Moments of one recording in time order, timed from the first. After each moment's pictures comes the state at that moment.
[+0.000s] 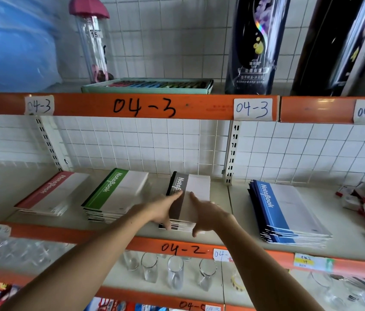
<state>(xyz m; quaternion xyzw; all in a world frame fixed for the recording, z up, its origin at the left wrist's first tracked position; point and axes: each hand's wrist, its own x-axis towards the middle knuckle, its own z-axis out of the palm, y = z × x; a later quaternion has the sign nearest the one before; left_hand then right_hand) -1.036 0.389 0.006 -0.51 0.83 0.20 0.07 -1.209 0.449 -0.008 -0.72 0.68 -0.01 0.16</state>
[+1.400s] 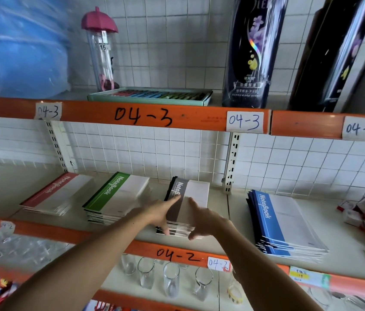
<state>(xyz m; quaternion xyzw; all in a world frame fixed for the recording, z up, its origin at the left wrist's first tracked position) -1.032 0.383 0.005 -0.51 0.83 0.19 0.09 -1.221 0.443 -0.008 -0.73 0.65 -0.01 0.21</state>
